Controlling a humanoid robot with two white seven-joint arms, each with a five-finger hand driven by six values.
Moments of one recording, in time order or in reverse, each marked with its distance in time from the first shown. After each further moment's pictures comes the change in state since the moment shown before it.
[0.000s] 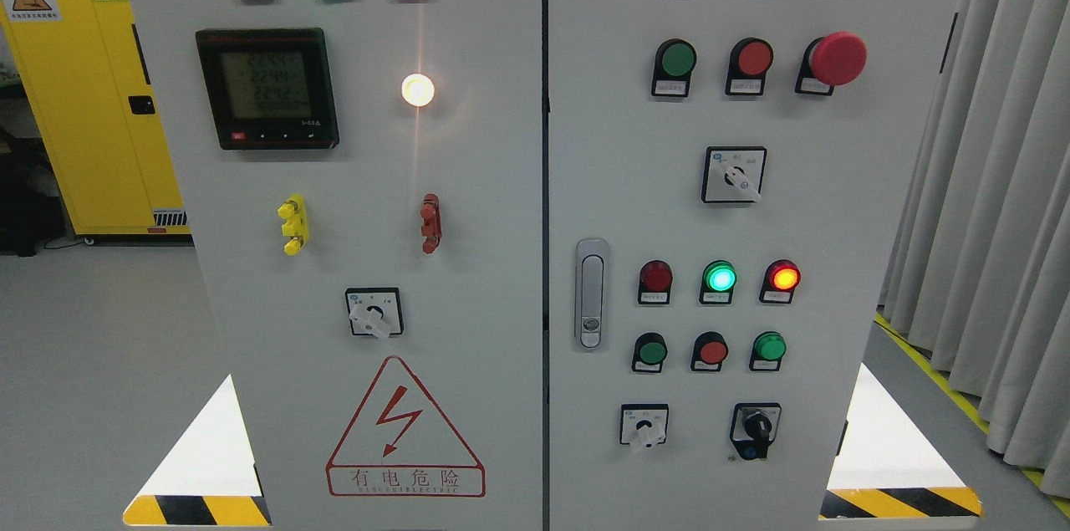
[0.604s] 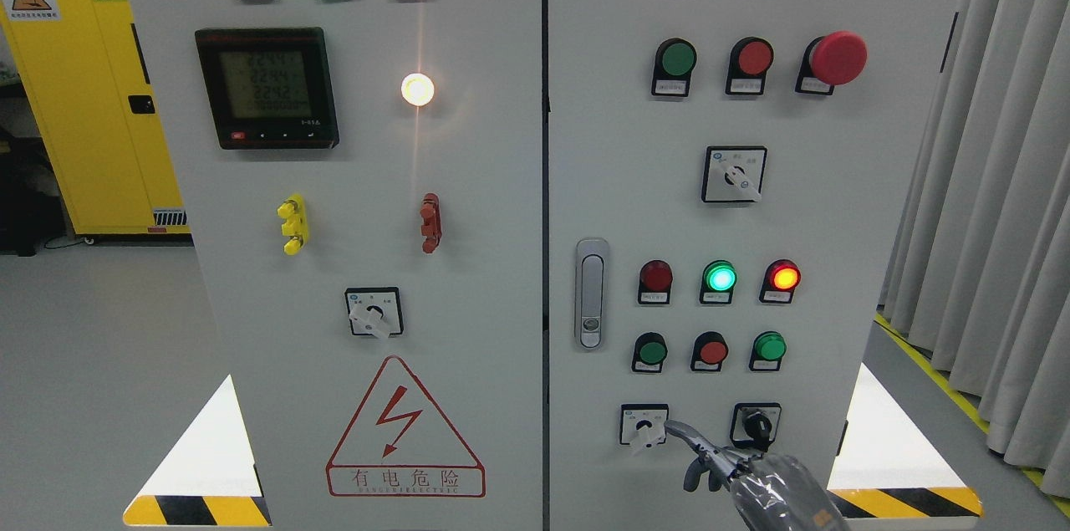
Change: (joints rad) left arm 0.000 -0.004 0.000 0.000 0.000 0.000 0.000; right arm -0.154 0.002 -0.054 -0.126 0.123 -0.001 -0.011
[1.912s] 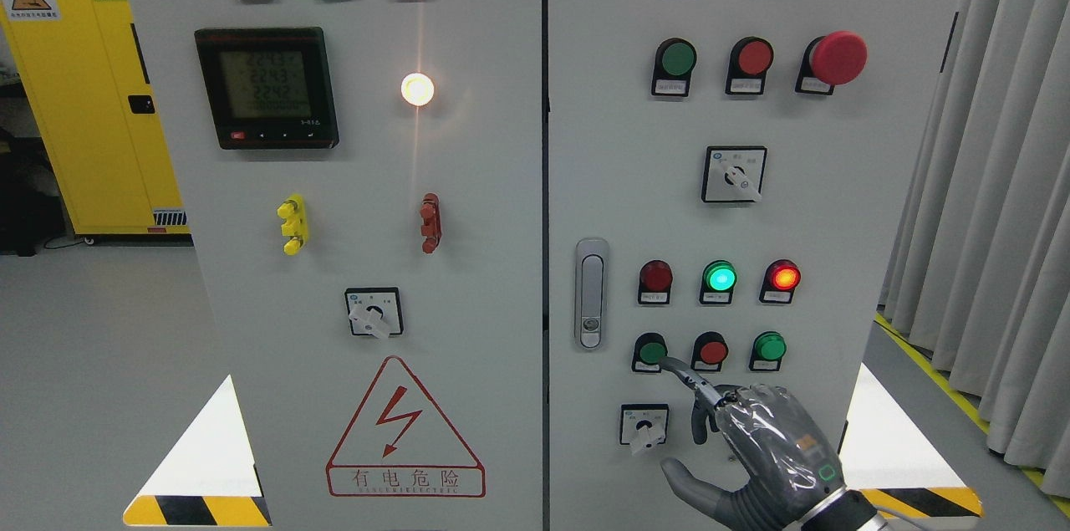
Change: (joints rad) left arm 0.000 -0.002 0.000 0.000 0.000 -0.001 0.000; right arm -0.146 0.006 0.022 0.098 0.062 0.055 0.025
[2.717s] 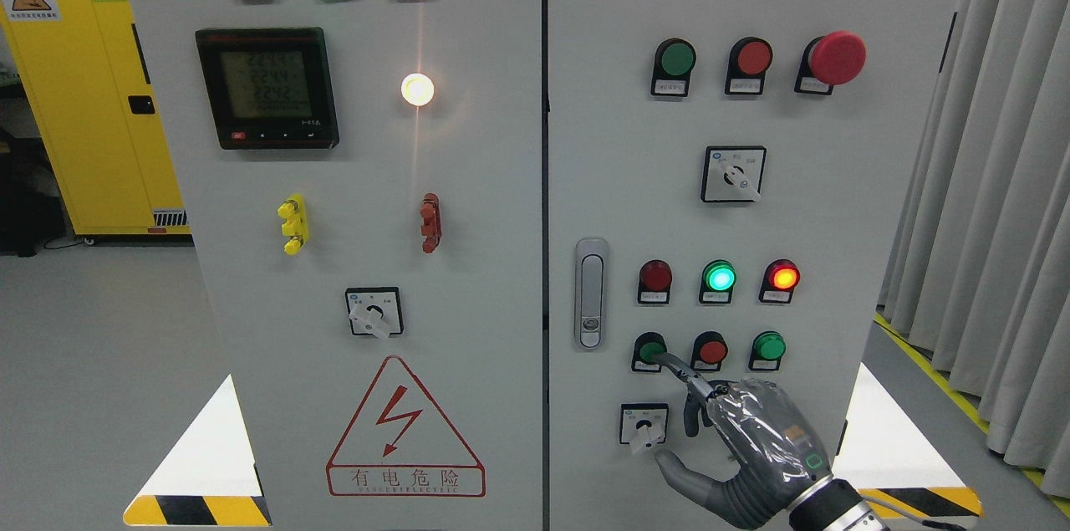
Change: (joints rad) left arm 0.000 0.000 0.000 0.000 0.000 0.001 0.000; right arm -0.034 0.001 0.012 0.060 0.000 0.014 0.001
